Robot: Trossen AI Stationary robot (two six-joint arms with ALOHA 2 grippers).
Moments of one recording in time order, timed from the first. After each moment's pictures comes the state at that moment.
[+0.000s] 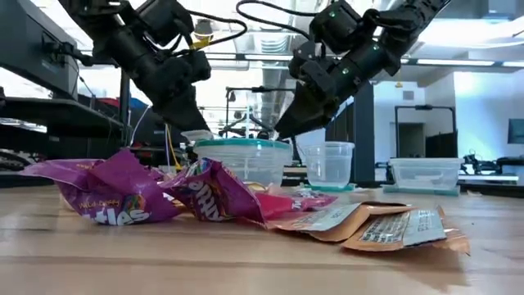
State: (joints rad) left arm 0.17 1.33 0.64 0.03 -0.06 -0.06; right arm -0.17 1.64 0.91 0.09 -0.02 0.09
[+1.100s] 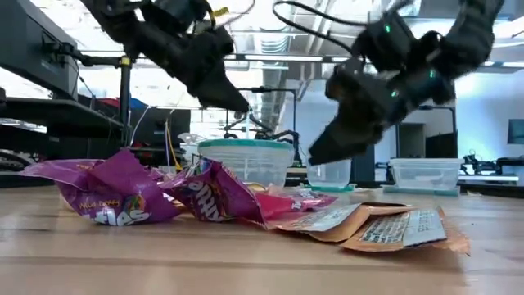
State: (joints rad) left arm 0.22 1.46 0.77 0.25 0.11 0.05; right arm -0.05 1.66 0.53 0.64 -0.03 0.27
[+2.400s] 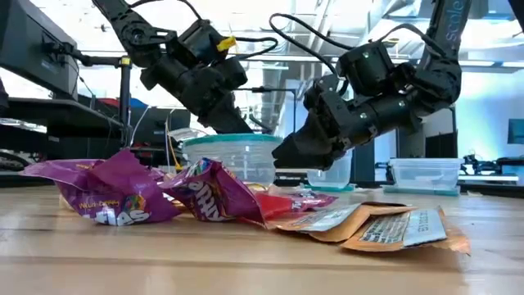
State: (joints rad) left arm 0.25 1.62 0.81 0.17 0.29 0.19; right arm -0.12 1.87 0.61 0.89 -0.13 0.22
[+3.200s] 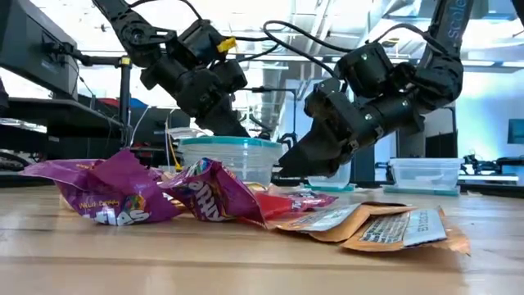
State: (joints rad) left arm 0.25 1.62 0.81 0.17 0.29 0.18; right arm -0.11 1.85 0.61 0.80 -0.25 0.27
